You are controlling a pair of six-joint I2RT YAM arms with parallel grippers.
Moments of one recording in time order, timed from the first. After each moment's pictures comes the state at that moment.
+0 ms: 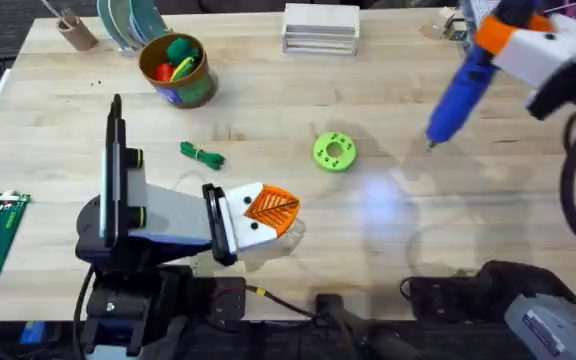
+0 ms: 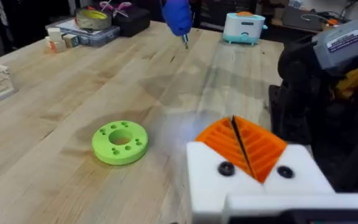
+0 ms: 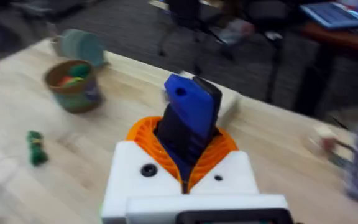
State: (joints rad) left arm -0.03 0.01 0.01 -0.13 1.25 0.04; right arm -0.21 0.72 0.67 -0.10 -0.75 -0.10
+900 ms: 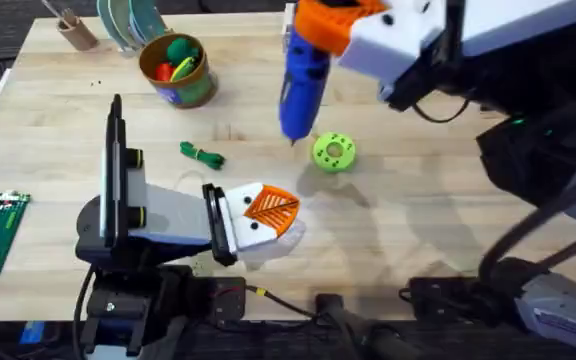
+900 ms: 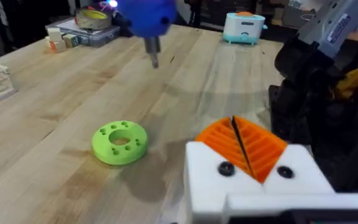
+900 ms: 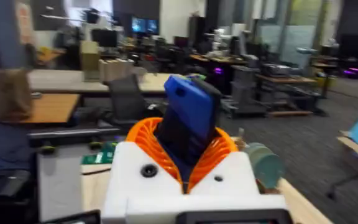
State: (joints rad) left arm -0.03 0.01 0.01 -0.13 1.25 0.04; right arm 0.50 1.15 0.66 0.93 -0.78 0.21
